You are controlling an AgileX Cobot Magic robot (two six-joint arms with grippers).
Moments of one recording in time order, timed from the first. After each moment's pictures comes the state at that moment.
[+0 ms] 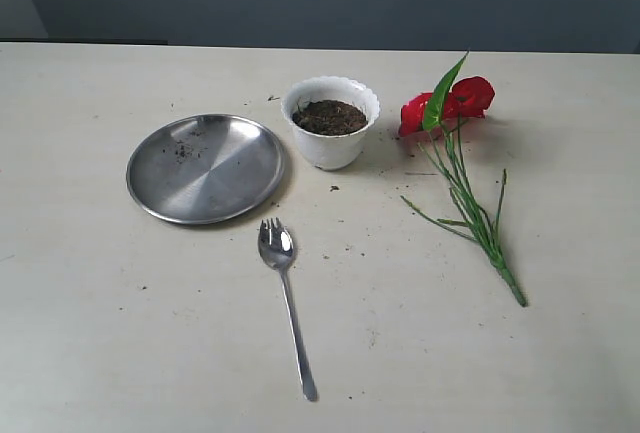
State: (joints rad) left arm 0.33 0.25 -0.46 0.51 -0.12 -0.33; right arm 0.06 0.00 0.00 0.04 0.38 0.05
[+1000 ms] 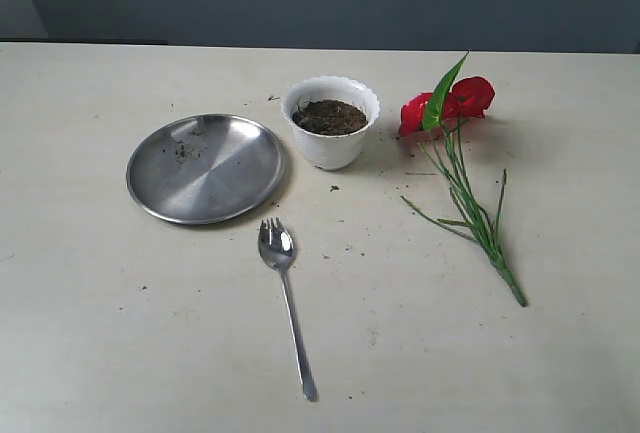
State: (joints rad) left arm 0.11 0.55 -0.52 -0.01 0.01 0.06; right arm 0.06 0.00 0.00 0.04 0.38 0.05
